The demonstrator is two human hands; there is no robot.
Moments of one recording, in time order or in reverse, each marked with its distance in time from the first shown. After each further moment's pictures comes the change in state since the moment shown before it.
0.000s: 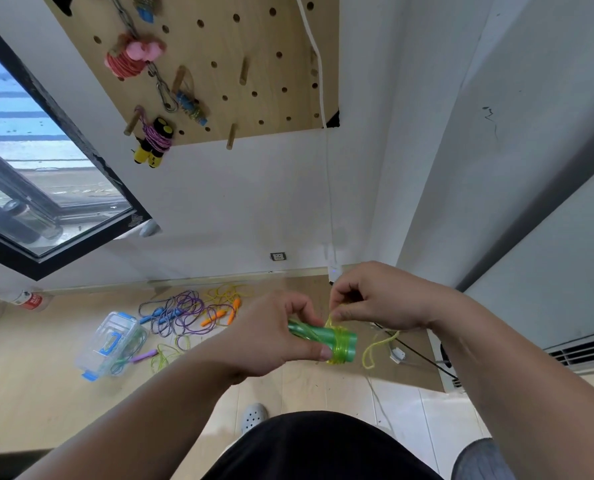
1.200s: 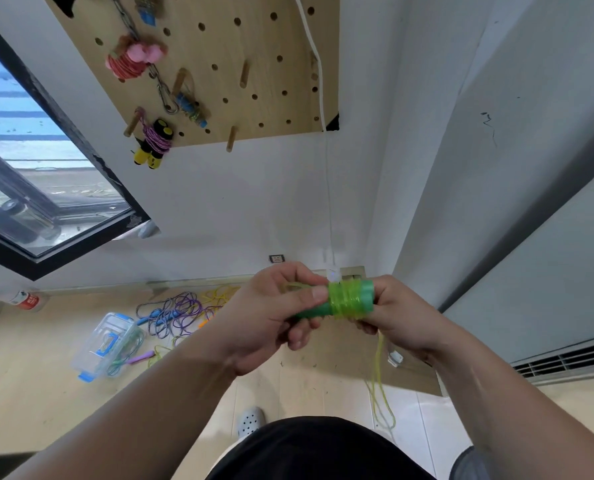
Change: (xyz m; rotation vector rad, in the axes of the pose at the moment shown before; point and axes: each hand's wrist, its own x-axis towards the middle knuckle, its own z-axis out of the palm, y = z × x) left_hand -0.002 0.035 -0.007 -0.863 -0.081 -0.017; right_hand -0.022 0.008 0.031 0.809 0.214 -0.011
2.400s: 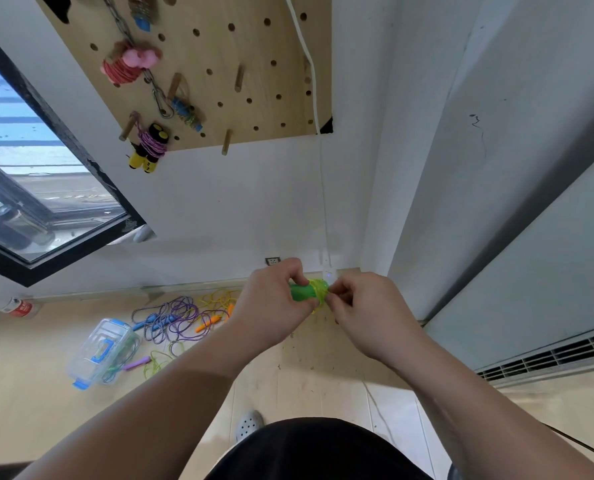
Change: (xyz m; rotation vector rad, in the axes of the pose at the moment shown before) left_hand 0.039 -0.025 -0.013 1.075 0.416 0.199; right_hand -0.002 -0.028 0.039 -0.719 0.413 0.087
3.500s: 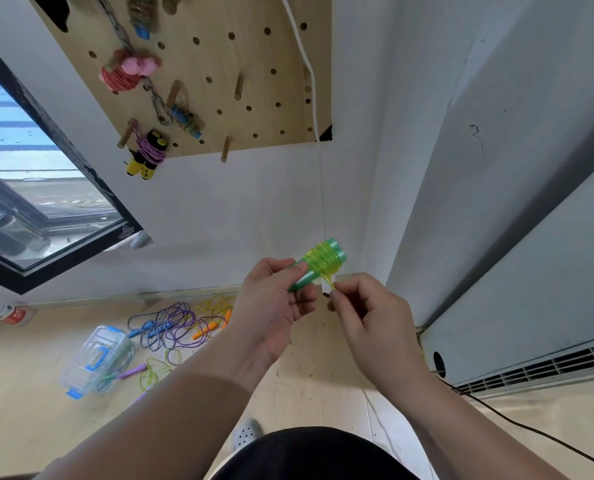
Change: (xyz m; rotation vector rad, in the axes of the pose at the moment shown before) left_hand 0.003 0.030 -0.007 -1.225 0.042 -0.432; right_hand -0.006 0.013 0.022 0.365 0.355 -0.188
